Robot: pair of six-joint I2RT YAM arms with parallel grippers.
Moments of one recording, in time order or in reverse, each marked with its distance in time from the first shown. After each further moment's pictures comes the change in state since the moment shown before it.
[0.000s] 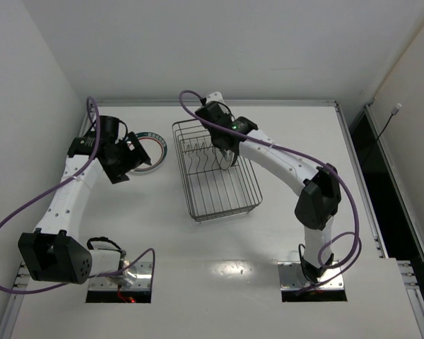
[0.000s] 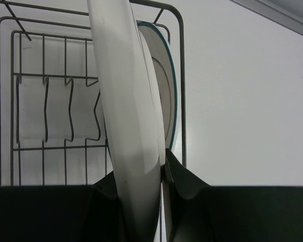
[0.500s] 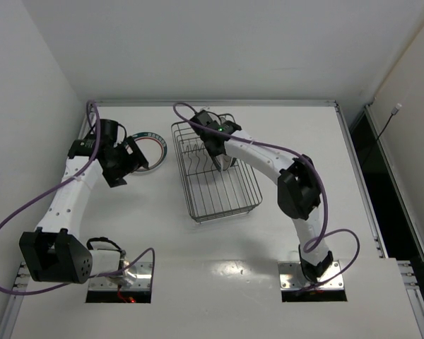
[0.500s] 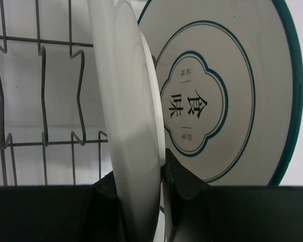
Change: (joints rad) left arm 0.021 0.000 -0.031 -0.004 -0.015 0.016; right arm -0.006 0.195 0.045 -0.040 -0.095 0.058
